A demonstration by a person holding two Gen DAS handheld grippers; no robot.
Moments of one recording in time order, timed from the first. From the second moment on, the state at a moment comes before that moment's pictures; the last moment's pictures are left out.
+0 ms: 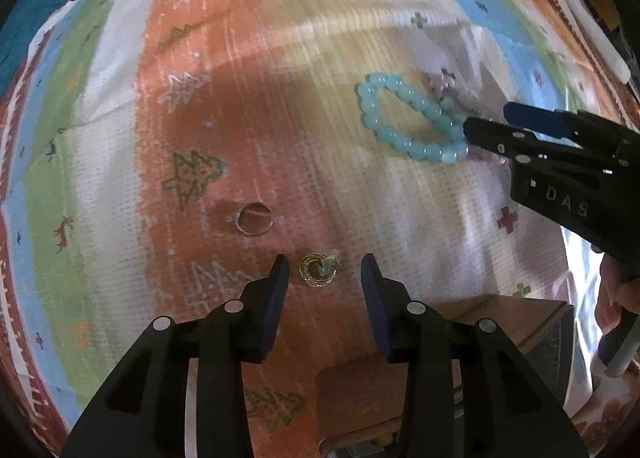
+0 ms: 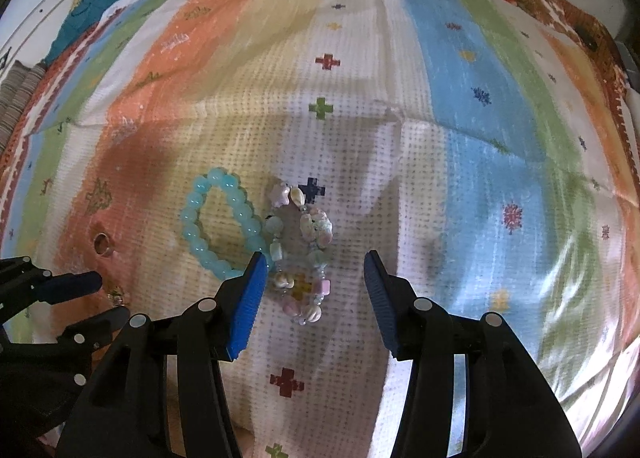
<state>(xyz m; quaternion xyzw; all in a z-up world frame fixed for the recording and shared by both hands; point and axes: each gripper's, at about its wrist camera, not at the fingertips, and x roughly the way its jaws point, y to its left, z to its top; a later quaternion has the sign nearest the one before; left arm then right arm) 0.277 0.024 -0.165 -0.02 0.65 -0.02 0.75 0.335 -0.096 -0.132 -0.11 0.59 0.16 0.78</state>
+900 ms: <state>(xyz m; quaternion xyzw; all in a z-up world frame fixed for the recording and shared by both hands) 0.284 0.015 -0.178 0.00 0.66 -0.02 0.75 0.340 -0.101 -0.136 -0.11 0.59 0.15 0.78</state>
